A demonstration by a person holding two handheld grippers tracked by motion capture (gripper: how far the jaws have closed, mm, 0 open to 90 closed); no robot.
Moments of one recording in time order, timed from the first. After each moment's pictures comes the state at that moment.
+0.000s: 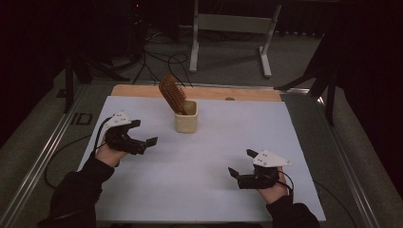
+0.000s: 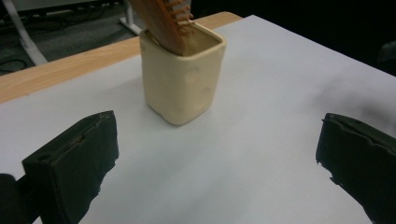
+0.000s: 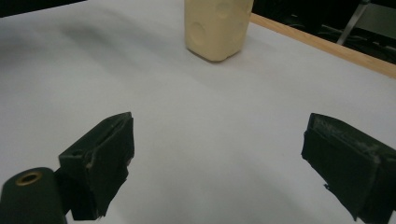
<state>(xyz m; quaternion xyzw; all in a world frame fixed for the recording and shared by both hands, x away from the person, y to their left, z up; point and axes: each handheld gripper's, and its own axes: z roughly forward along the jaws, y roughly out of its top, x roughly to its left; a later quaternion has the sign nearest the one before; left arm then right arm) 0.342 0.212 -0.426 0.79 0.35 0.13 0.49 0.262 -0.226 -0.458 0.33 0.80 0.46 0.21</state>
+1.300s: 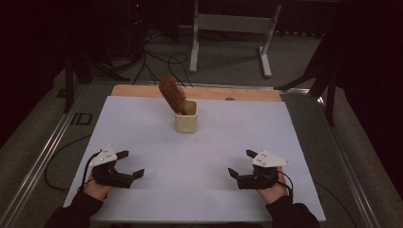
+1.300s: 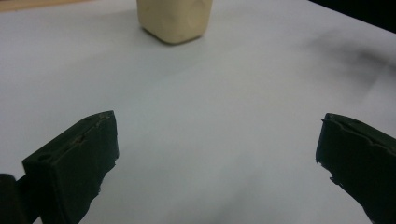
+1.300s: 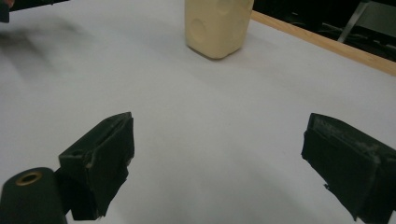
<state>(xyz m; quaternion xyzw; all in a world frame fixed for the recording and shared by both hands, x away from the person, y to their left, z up) 0.277 0.251 -0.499 0.78 0.36 0.13 0.49 0.262 -0.225 -0.460 0.33 0.80 0.46 0.21</state>
